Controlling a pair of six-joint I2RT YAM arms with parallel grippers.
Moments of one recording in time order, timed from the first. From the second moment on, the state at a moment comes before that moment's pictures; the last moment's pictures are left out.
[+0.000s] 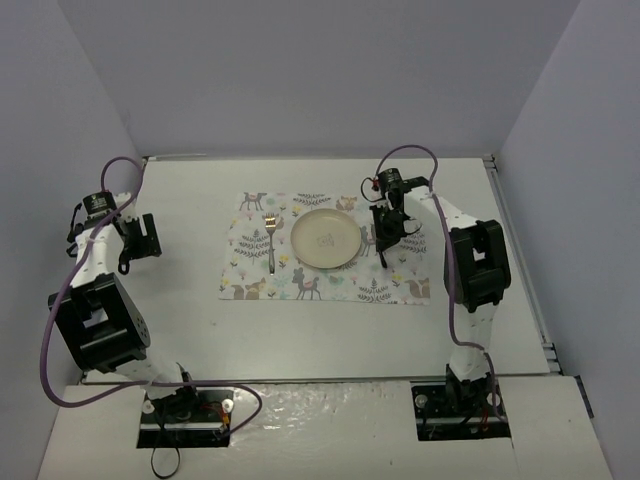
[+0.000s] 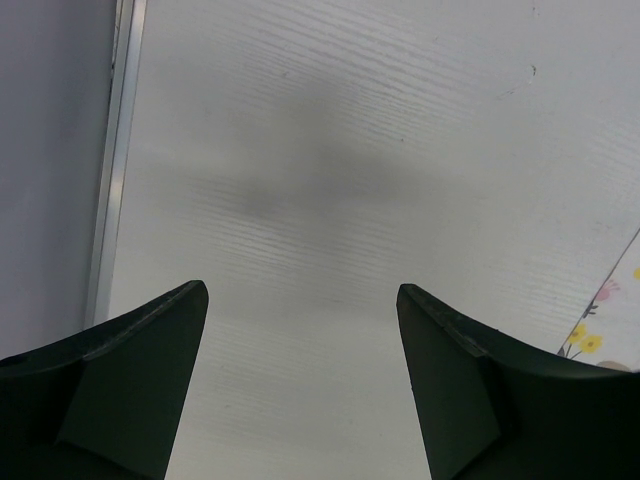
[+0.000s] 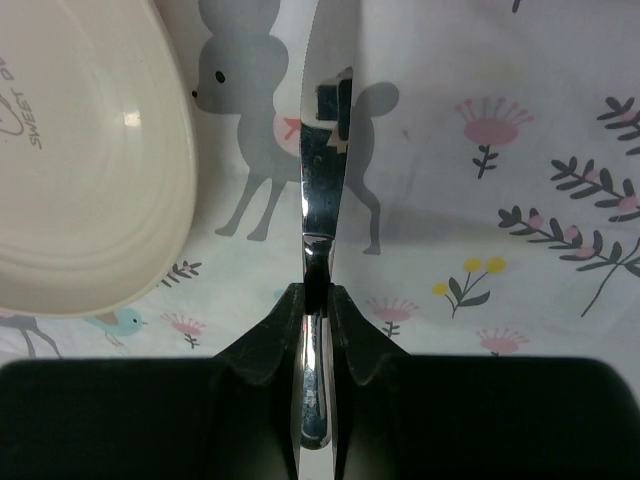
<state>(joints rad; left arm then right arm) 0.42 1.58 1.20 -0.65 0.08 0.10 0.31 2.03 1.55 -0.82 -0.08 0.23</state>
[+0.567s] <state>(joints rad) 0.43 1.58 1.14 -0.59 0.09 0.10 0.31 2.09 1.57 -0.76 -0.11 0.16</state>
